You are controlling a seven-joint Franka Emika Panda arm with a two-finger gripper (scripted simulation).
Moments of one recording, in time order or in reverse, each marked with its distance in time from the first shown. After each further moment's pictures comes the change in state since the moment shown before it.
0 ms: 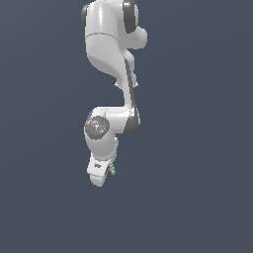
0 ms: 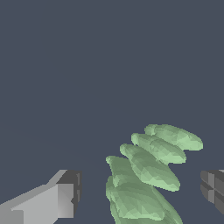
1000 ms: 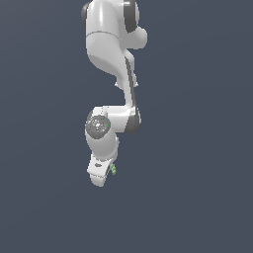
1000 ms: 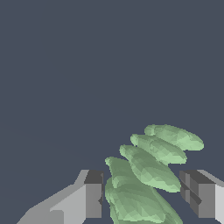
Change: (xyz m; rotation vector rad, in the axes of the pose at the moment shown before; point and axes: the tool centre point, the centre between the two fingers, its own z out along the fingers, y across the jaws) arm 0.003 0.000 -0.005 -0.001 0.000 0.000
